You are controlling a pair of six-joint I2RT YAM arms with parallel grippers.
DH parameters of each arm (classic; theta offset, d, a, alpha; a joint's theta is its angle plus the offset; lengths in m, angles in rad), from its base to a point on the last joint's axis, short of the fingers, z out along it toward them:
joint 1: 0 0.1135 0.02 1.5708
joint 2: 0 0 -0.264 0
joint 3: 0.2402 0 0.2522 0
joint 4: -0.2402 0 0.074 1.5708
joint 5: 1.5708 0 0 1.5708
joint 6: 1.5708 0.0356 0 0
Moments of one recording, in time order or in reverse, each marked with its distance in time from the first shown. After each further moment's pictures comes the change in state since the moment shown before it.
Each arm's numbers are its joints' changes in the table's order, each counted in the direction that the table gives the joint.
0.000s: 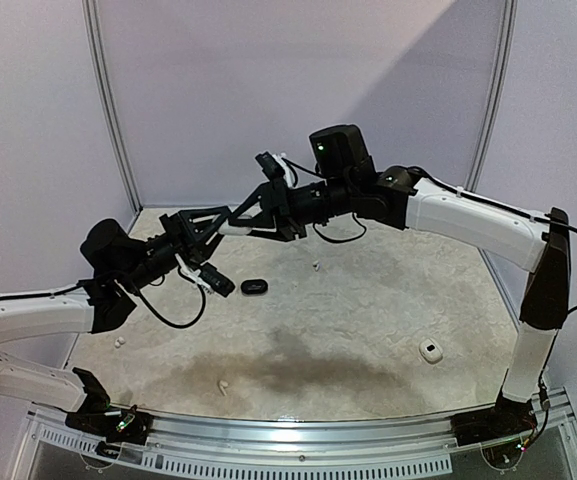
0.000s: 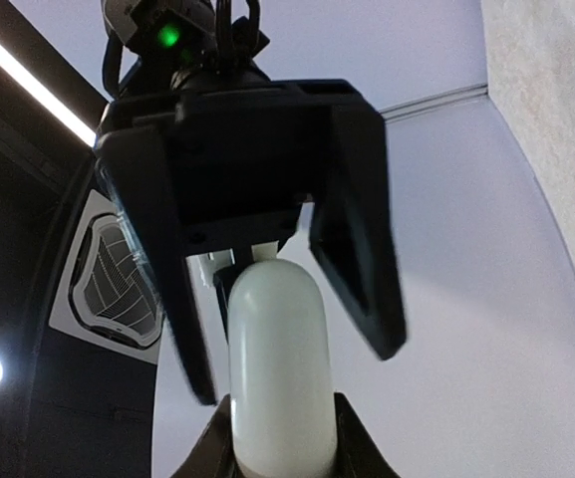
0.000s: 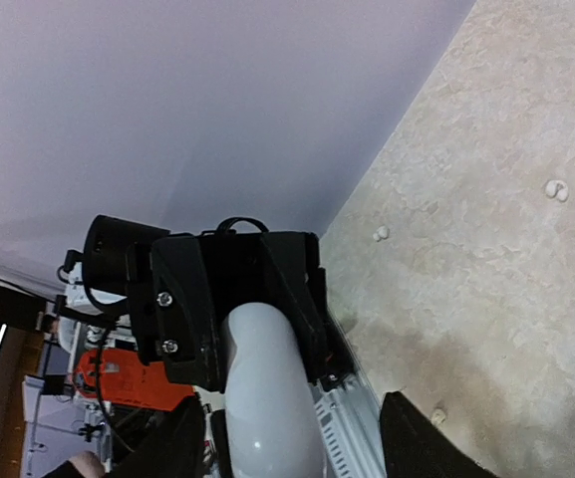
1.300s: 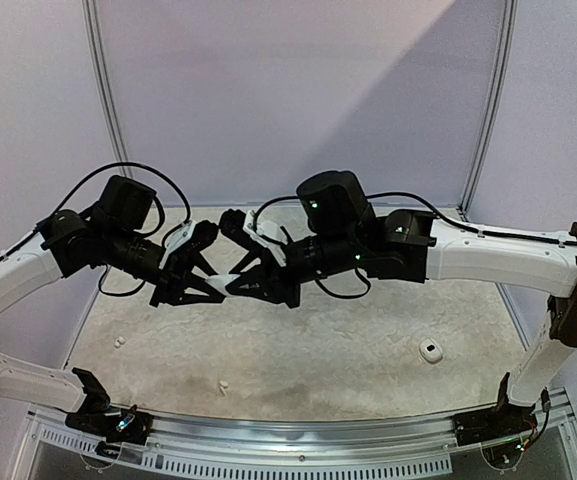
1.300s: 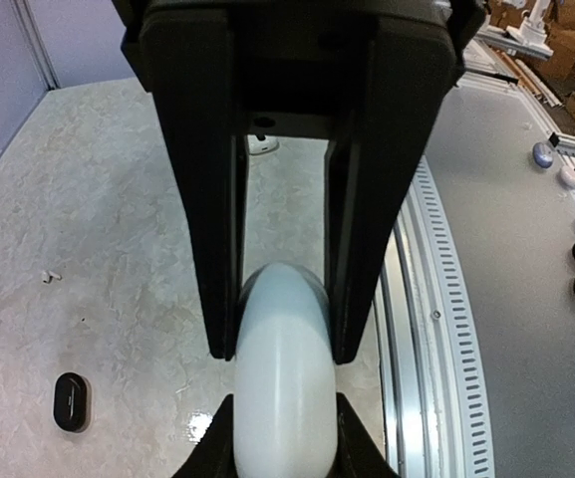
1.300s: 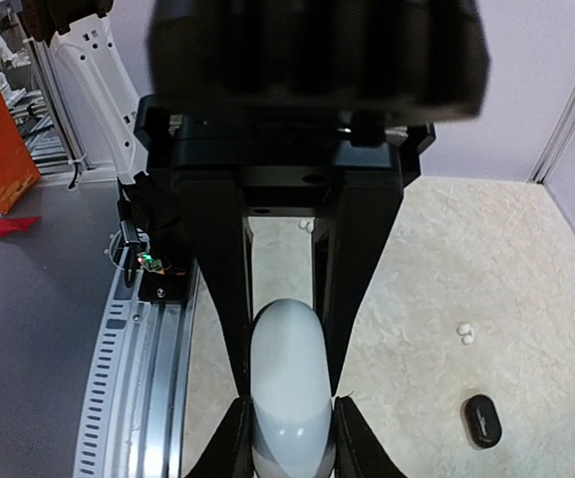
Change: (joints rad) left arm 0.002 0.021 0.528 -1.588 0.424 -1.305; right arm 0.217 0.166 -0.267 0.035 0.311 -1.005
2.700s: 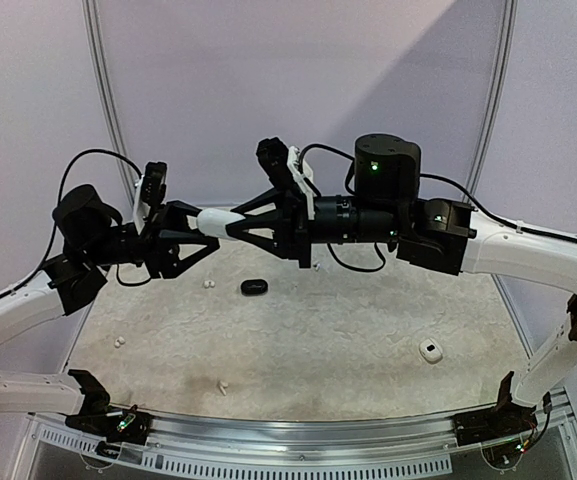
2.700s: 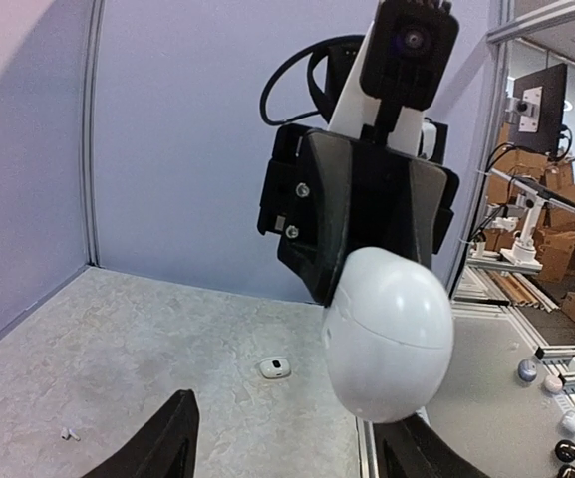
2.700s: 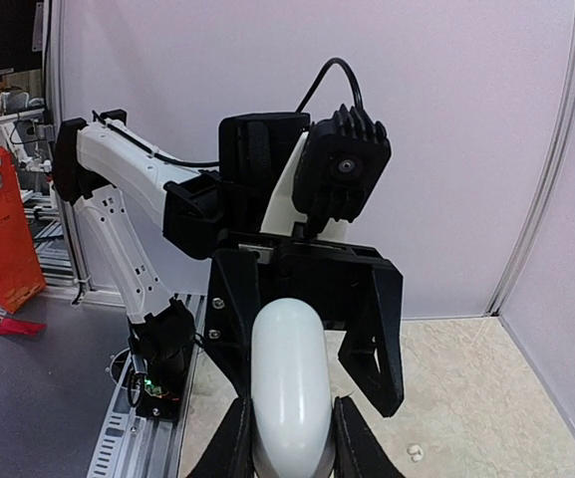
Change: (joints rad) left arm 0.085 0.140 -0.334 1.118 0.119 -0.791; right arm -0.029 0.137 -0.058 0.307 -0.062 0.062
